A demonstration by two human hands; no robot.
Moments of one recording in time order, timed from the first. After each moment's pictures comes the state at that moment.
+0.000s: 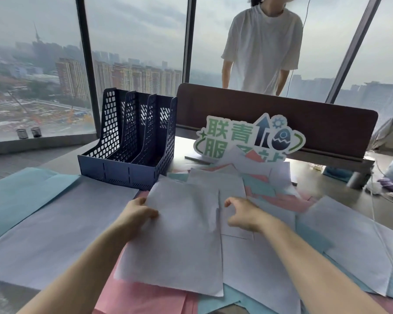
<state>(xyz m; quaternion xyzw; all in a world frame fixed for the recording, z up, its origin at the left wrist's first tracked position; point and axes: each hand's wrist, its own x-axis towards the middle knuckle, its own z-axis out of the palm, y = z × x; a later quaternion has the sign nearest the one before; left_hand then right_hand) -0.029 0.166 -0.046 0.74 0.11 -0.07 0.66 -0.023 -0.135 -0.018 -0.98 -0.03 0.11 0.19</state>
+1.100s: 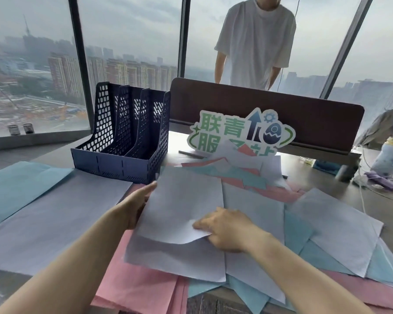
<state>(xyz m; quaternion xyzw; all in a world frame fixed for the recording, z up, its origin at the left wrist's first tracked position) -0.017 0.156 -0.047 0.65 0.15 -0.25 0.71 -0.100 -0.097 -0.004 -0.96 -0.25 0.10 -0.07</state>
